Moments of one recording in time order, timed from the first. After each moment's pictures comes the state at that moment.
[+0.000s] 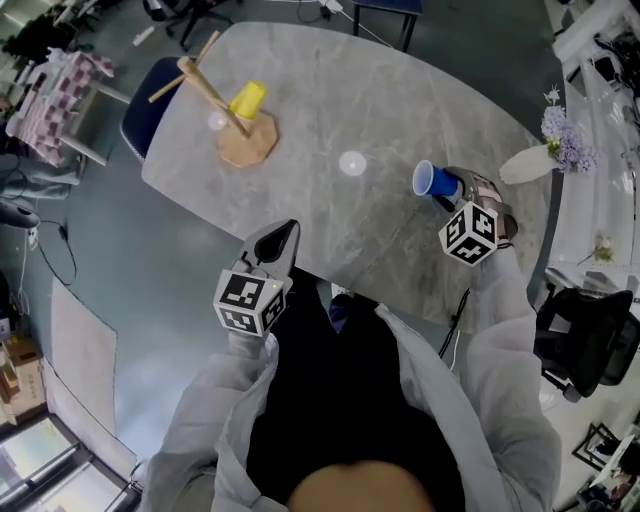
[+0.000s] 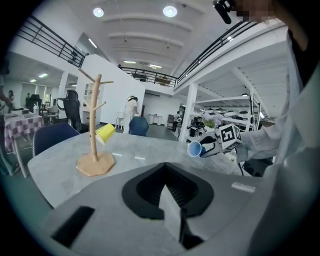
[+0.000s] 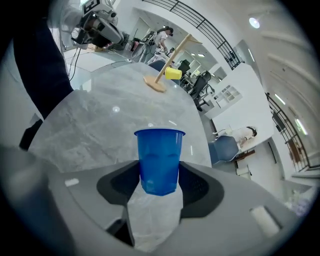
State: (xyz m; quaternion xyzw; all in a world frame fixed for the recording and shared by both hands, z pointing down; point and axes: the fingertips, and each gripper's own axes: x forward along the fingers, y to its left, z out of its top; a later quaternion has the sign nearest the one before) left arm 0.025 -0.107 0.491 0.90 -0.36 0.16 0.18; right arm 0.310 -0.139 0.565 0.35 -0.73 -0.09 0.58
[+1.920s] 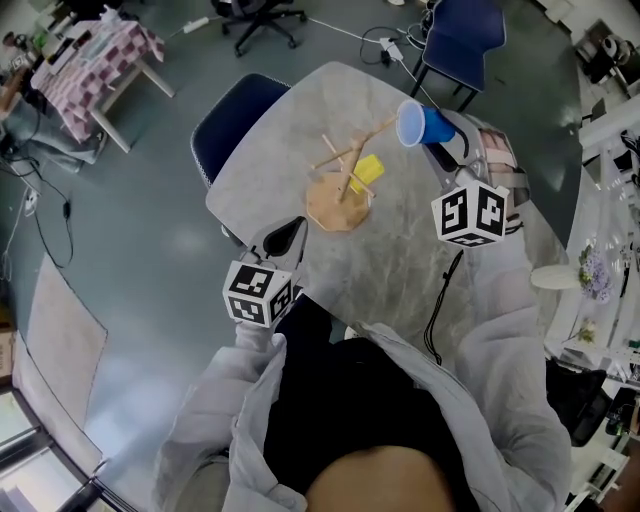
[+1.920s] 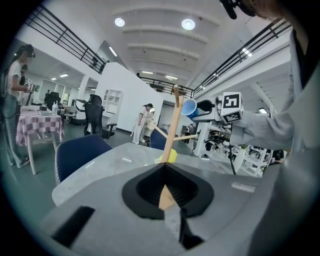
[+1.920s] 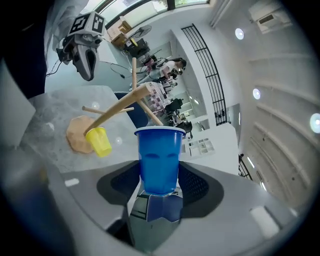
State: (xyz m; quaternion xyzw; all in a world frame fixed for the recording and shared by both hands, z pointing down) left arm -0.166 -0.290 0.452 0.88 -0.43 0.09 0.19; right arm 0.023 -0.416 0.324 0.36 -0.70 -0.39 0.49
